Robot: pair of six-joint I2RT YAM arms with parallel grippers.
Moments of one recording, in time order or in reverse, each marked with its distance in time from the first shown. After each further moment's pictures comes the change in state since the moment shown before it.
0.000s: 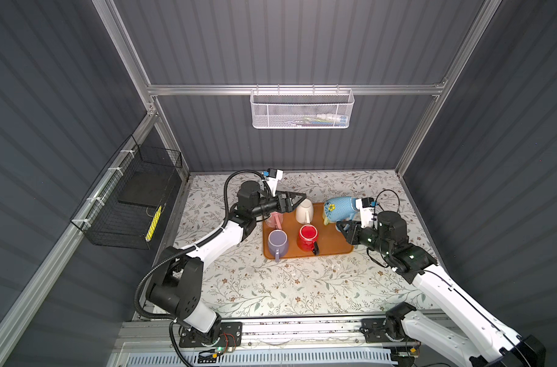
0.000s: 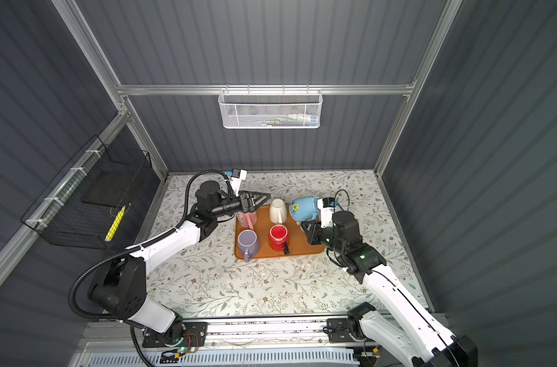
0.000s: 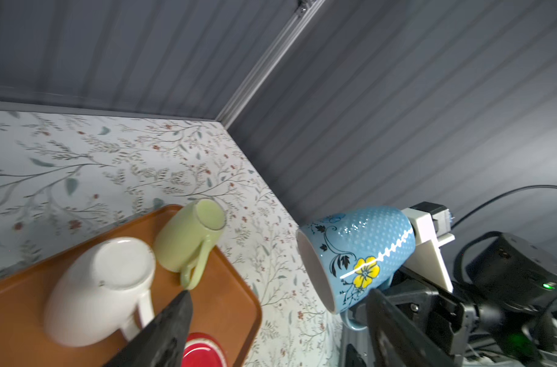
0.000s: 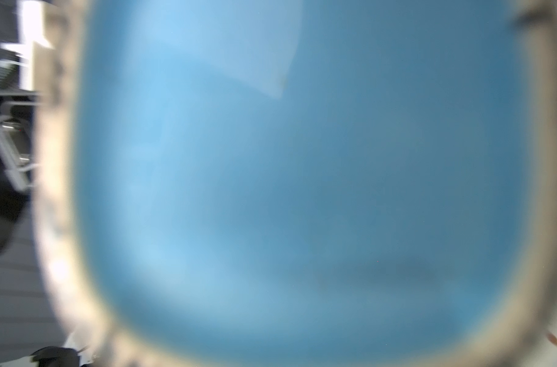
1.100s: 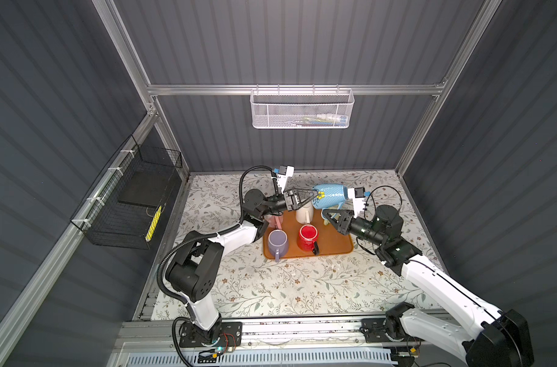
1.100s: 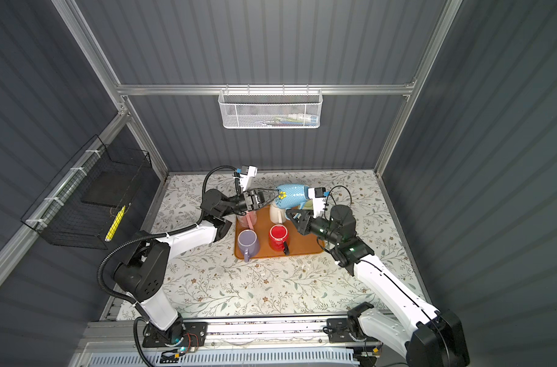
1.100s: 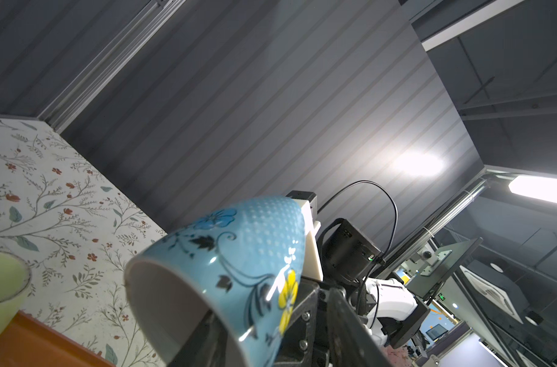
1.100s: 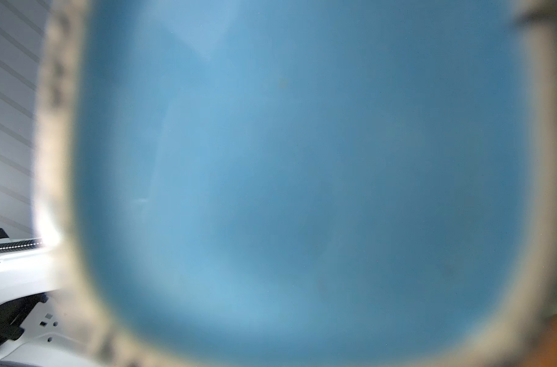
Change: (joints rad) left arm -0.075 0.164 0.019 0.670 0.164 -0.500; right arm 0.000 0.155 -0.035 0.447 -0.234 0.133
